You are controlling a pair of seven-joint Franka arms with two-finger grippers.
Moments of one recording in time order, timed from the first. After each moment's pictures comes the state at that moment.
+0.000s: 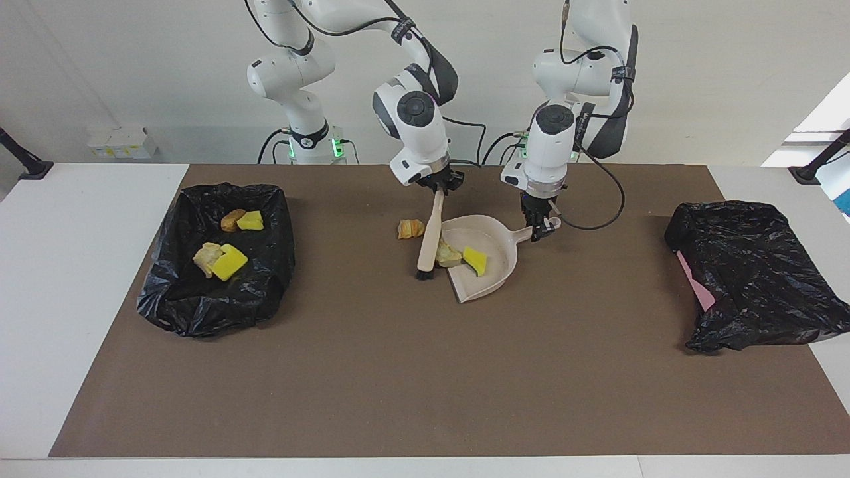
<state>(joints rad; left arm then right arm) -0.36 -0.07 -0.11 -2.39 0.13 2.34 0.82 0.70 0.11 0.09 -2.06 0.37 2.10 0.80</state>
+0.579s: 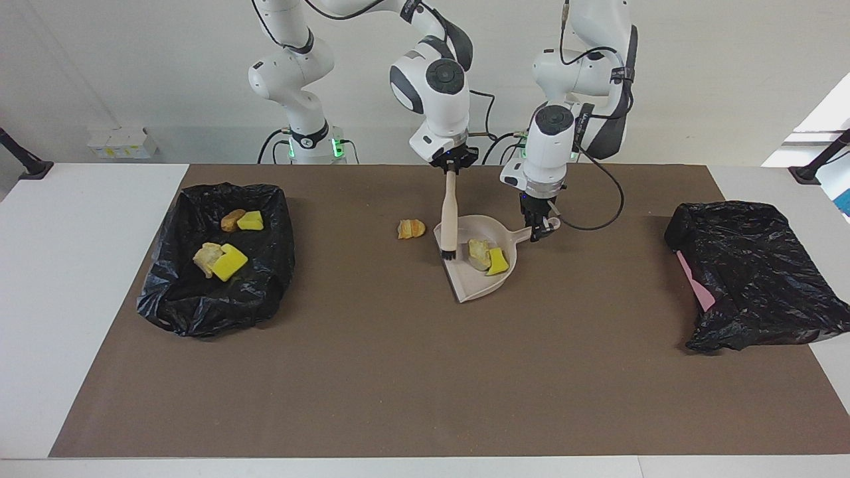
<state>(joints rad) -0.36 -0.07 -0.11 -2.39 0.13 2.34 0.82 0.73 0.04 0.07 -2.04 0.24 1.90 0.80</state>
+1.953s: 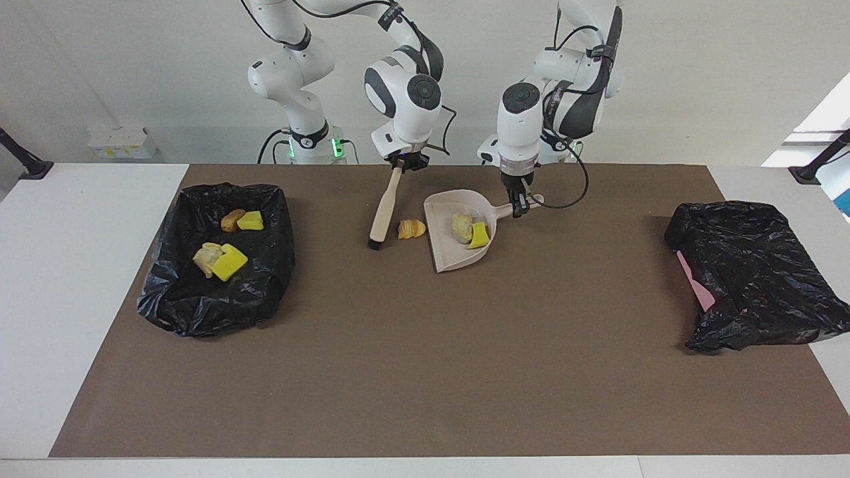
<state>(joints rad) -0.50 -0.15 -0.12 -2.38 0.13 2.12 0.81 0.69 -0.07 0.08 -2.29 0.21 1.91 0.92</state>
